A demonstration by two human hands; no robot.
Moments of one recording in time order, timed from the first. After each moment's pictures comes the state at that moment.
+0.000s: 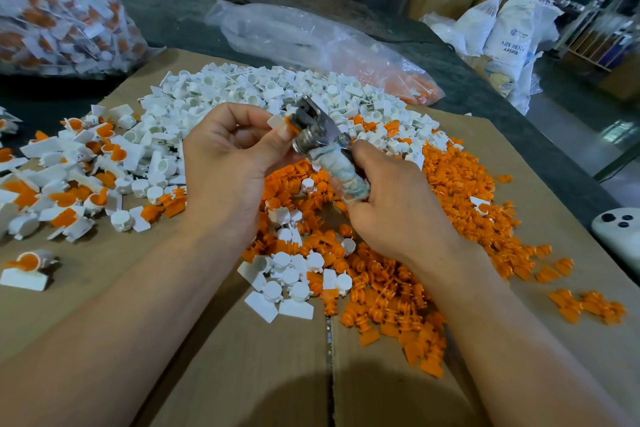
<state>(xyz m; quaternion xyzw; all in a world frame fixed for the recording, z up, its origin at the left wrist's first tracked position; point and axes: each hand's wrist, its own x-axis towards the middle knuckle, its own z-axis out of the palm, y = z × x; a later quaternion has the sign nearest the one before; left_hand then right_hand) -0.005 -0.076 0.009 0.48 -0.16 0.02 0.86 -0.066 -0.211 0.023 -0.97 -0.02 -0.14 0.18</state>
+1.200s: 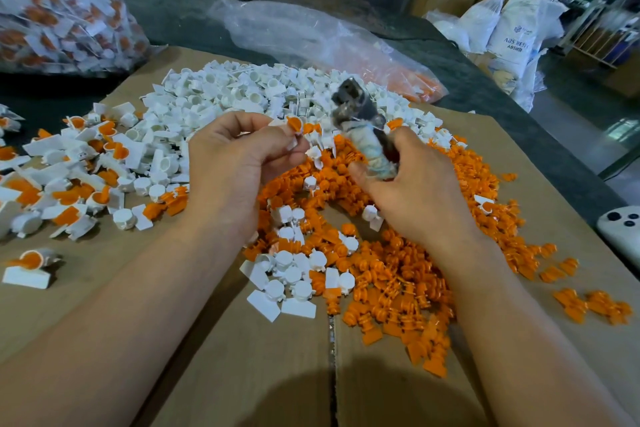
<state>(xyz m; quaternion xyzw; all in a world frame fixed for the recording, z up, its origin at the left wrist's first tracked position) 0.001 -0.075 0.009 0.48 -0.08 -0.06 0.87 -0.060 -0.233 0.020 -0.95 0.08 -0.20 0.22</state>
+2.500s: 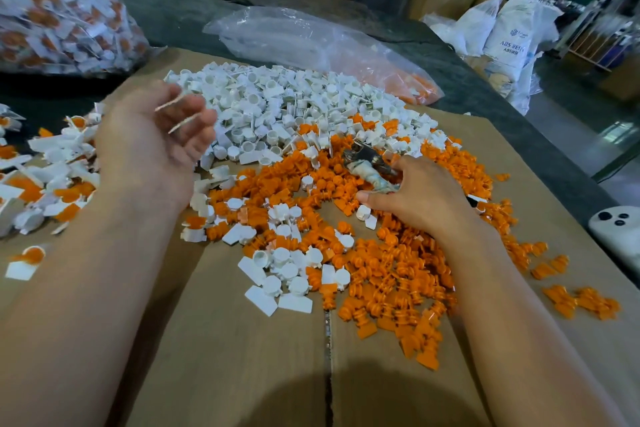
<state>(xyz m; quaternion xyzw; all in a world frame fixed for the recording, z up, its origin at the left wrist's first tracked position) 0.034 -0.028 0.014 0.43 0.06 -0.02 0.90 -0.046 -0.270 0.002 -0.98 0.19 -0.04 0.06</state>
